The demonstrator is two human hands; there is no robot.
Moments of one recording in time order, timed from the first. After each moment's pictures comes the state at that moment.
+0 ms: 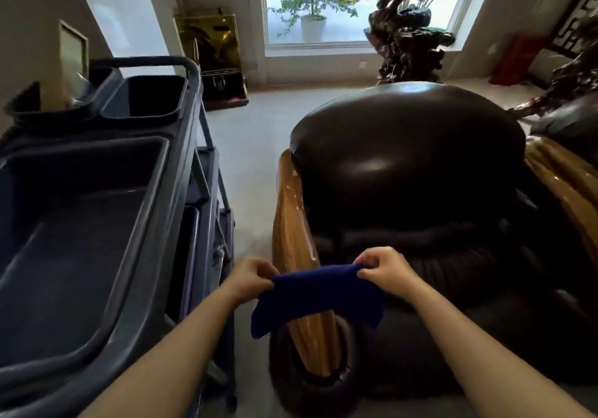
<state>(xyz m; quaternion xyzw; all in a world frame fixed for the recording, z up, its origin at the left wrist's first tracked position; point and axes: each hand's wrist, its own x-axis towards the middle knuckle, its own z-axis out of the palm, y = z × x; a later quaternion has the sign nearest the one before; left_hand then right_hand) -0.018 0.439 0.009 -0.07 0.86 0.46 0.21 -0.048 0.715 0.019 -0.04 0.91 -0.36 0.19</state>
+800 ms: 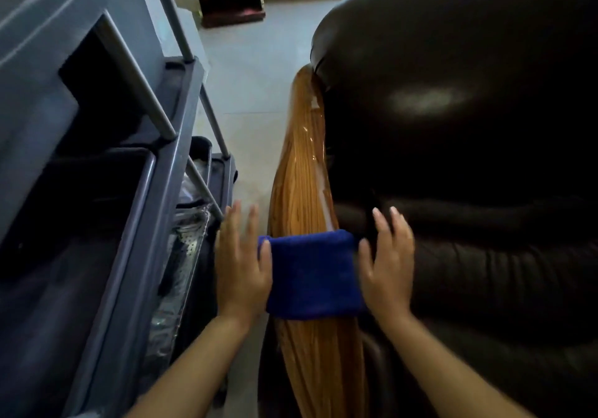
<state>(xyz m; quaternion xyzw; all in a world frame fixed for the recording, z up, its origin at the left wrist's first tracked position) -0.136 0.454 -0.225 -0.12 0.94 0.30 -0.14 -0.177 0.651 -0.243 0.00 0.94 -0.34 -0.08</state>
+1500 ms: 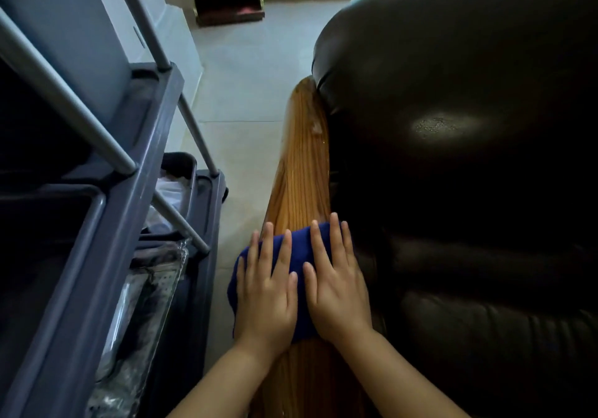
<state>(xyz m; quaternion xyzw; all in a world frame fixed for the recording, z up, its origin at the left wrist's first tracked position) -0.247 0.469 -0.283 -0.07 0.95 0.29 -0.06 -0.287 0.582 -0.293 -0.16 0.94 -0.29 0.01</state>
